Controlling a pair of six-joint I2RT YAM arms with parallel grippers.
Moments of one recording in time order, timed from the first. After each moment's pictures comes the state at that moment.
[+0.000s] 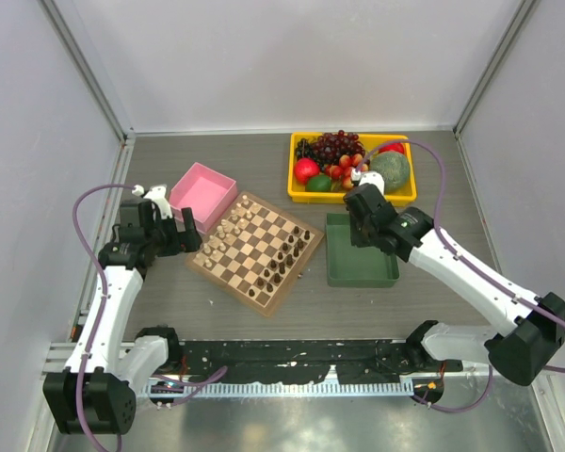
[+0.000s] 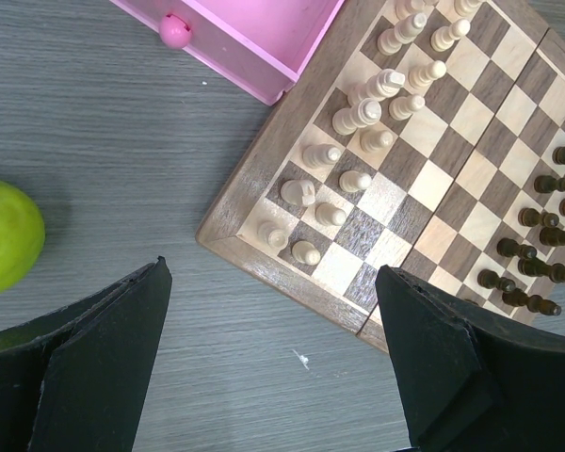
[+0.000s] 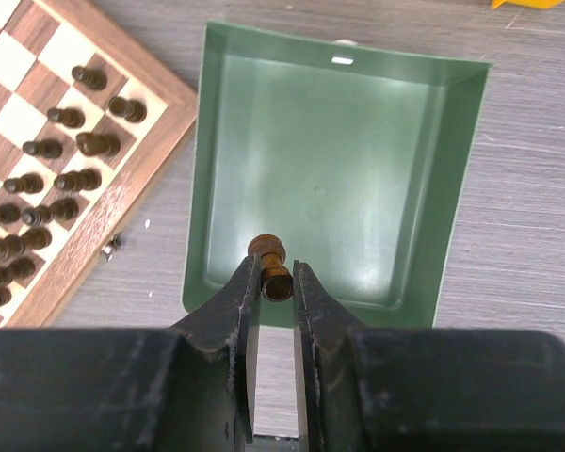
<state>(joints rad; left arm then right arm) 0.00 0.94 0.80 -0.65 0.16 -0.16 0.66 1.21 1.11 -0.82 0.38 0.45</state>
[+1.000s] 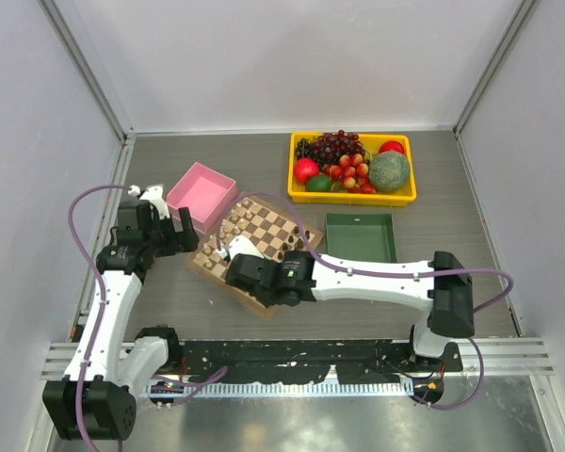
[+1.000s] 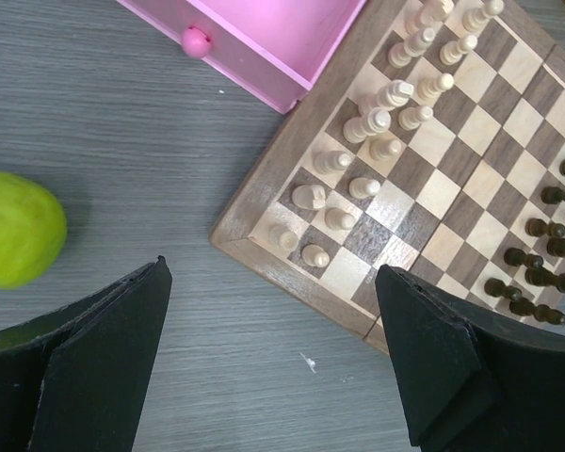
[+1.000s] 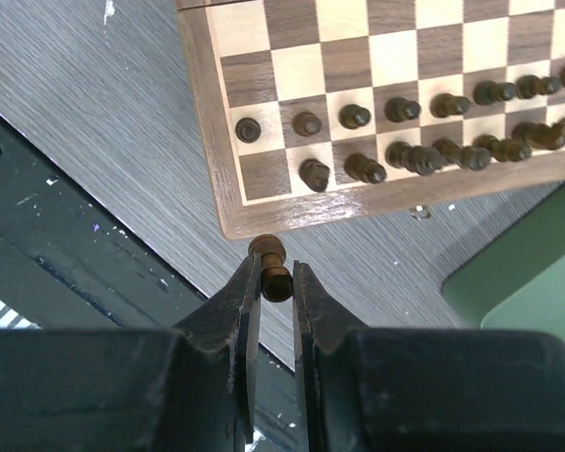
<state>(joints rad) 0.00 0.91 0.80 -0.65 0.14 -0.17 1.34 1.67 1.46 -0.84 0.38 0.41</state>
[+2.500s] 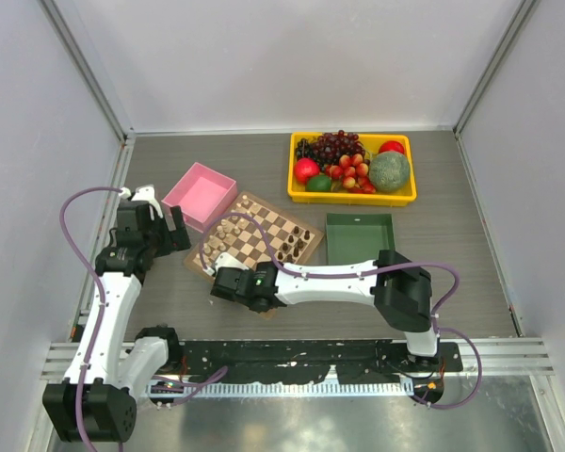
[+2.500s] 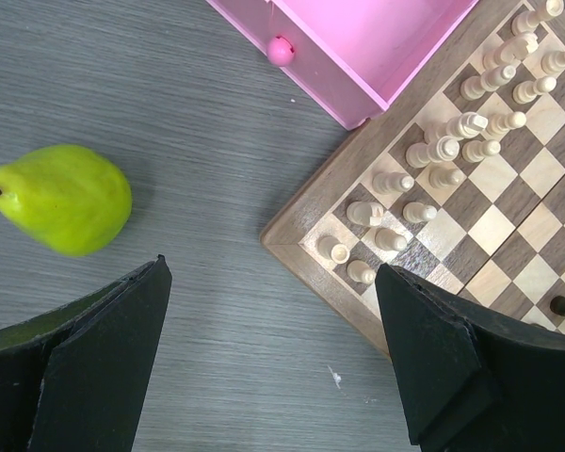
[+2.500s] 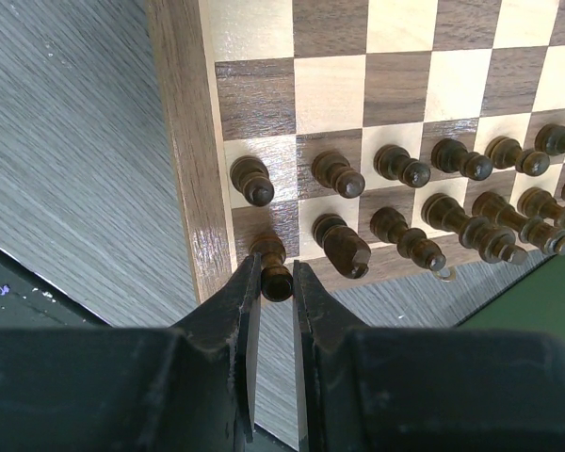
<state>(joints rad) 0.00 0.89 0.80 -0.66 -0.04 -0.21 1.35 1.94 1.49 -0.76 0.41 0.28</state>
